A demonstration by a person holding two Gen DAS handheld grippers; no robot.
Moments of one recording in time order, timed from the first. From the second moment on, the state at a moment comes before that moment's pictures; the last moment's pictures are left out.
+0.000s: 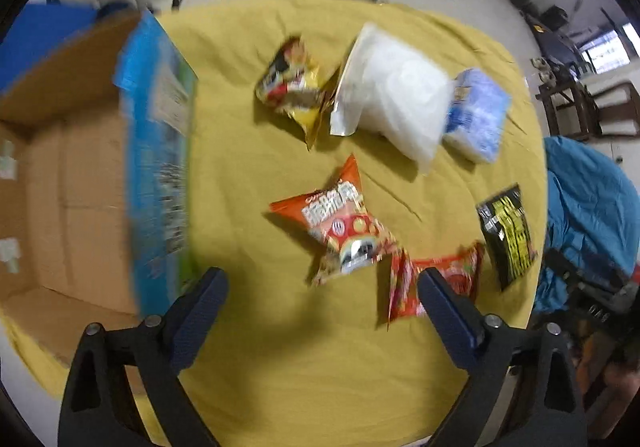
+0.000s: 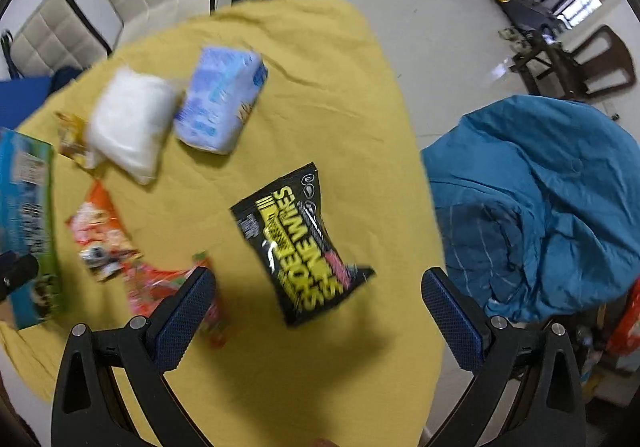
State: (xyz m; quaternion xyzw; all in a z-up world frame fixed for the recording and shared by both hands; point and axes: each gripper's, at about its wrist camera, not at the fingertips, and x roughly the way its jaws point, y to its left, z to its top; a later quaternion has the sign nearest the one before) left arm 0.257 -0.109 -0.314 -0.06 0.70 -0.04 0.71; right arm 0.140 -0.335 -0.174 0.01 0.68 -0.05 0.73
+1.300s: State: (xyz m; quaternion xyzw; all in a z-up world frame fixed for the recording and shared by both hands) left arm 0.221 -0.150 -0.404 0.05 0.74 -0.05 0.67; right arm 0.137 -0.329 -0.293 0.03 0.75 -0.06 0.65
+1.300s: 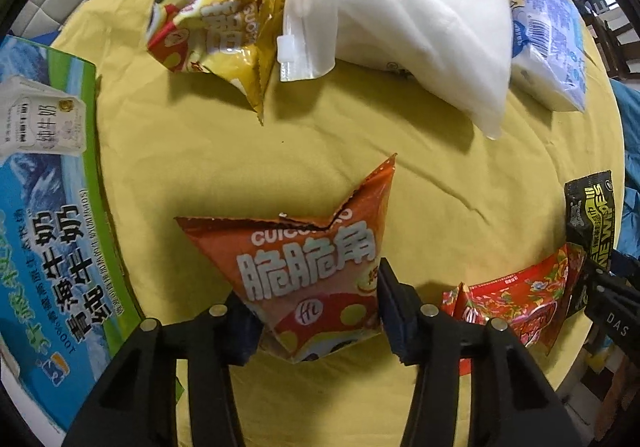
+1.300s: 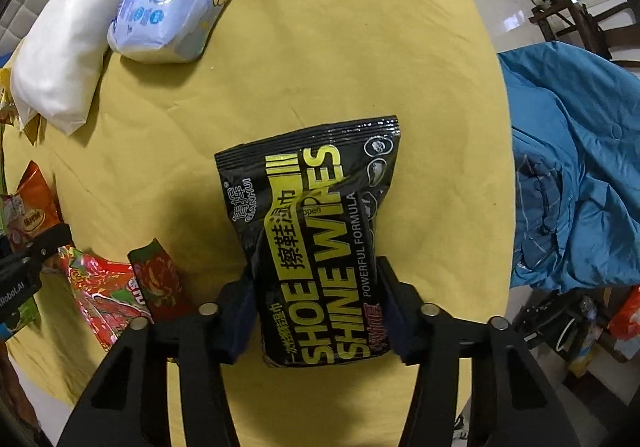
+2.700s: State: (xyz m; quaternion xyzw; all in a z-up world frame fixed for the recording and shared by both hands) left arm 0.186 0.115 -0.173 -0.07 0.61 -0.07 0.78; right arm 0.184 -0.050 -0.180 0.12 0.66 0.11 0.73
